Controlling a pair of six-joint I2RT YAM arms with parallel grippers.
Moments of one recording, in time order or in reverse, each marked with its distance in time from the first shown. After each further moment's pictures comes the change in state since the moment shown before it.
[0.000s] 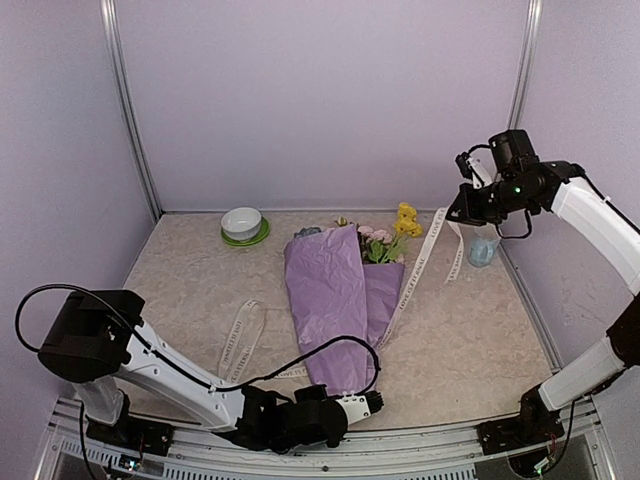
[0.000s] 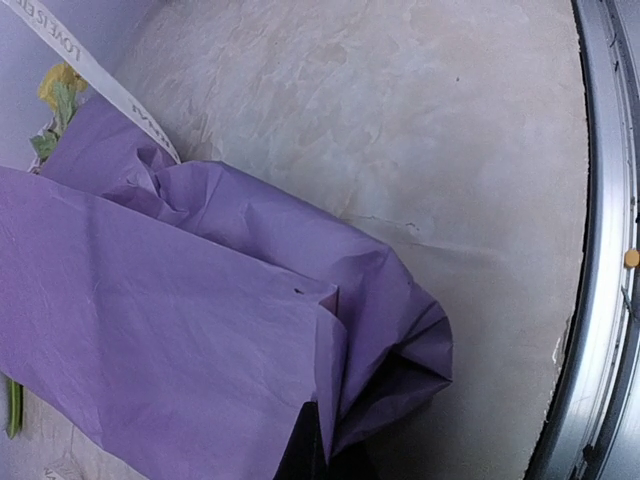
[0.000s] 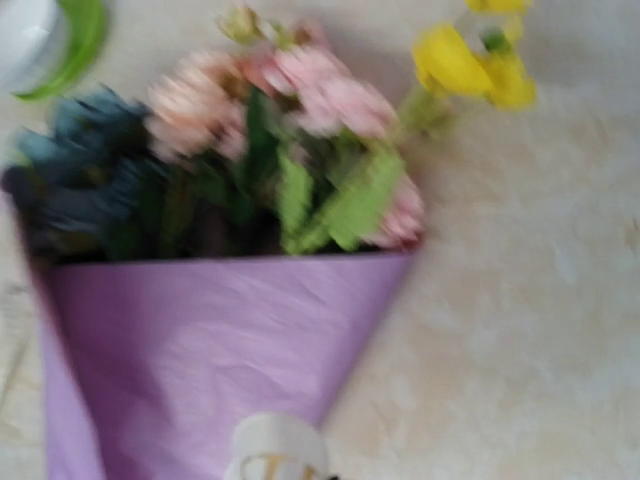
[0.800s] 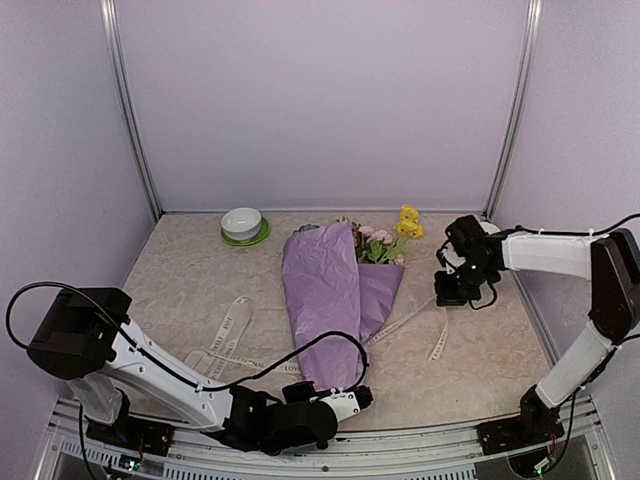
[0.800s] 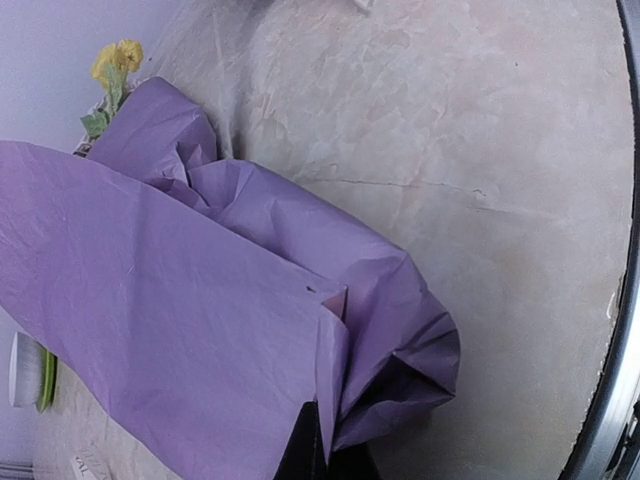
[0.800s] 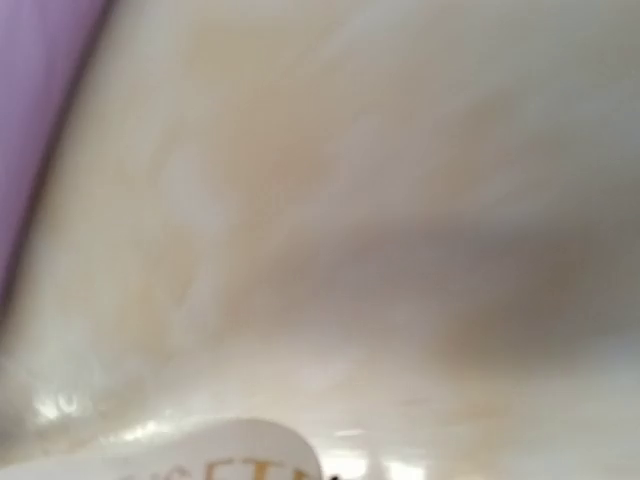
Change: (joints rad) left arm -0.011 -0.055 -0.053 0.000 -0.111 0.000; right arm 0.111 0.193 -0.441 0.229 0.171 0.098
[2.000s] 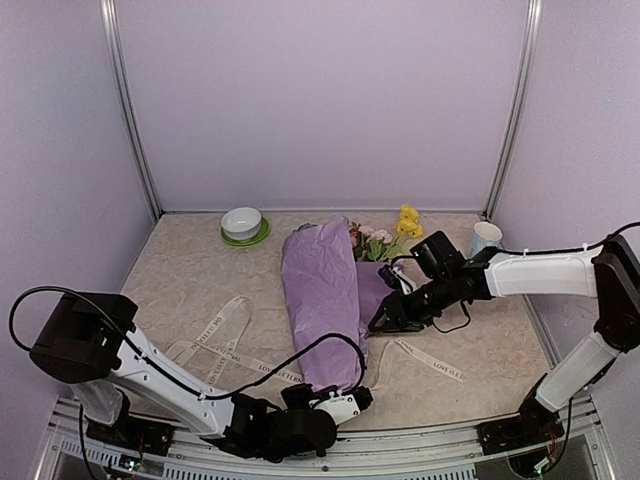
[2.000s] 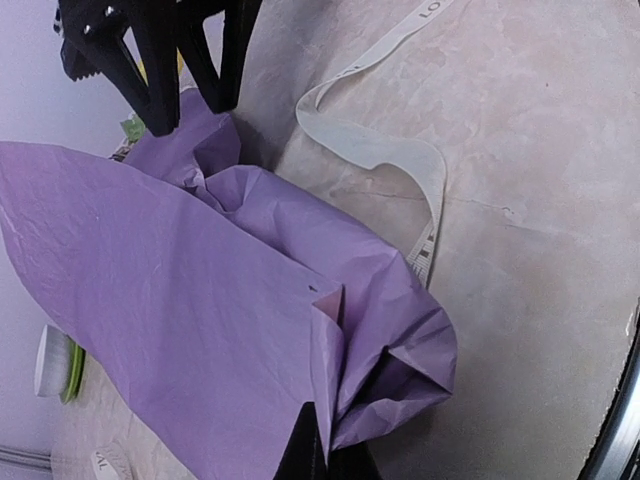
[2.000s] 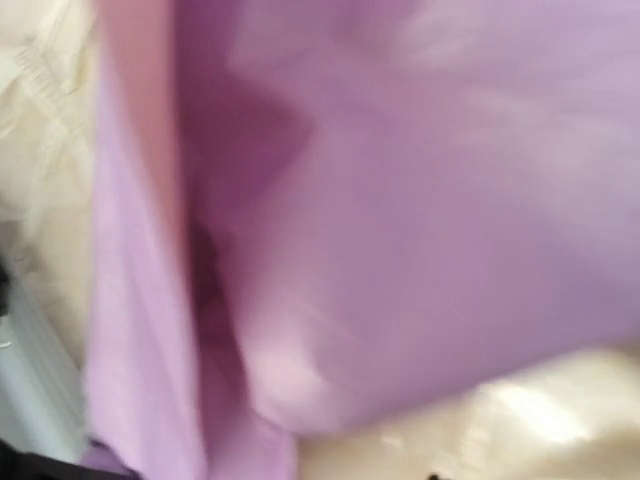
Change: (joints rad) left arm -0.028 0.027 -0.015 0.093 -0.126 0.023; right arm 0.269 -0.039 -0.091 0.274 -0.493 0.180
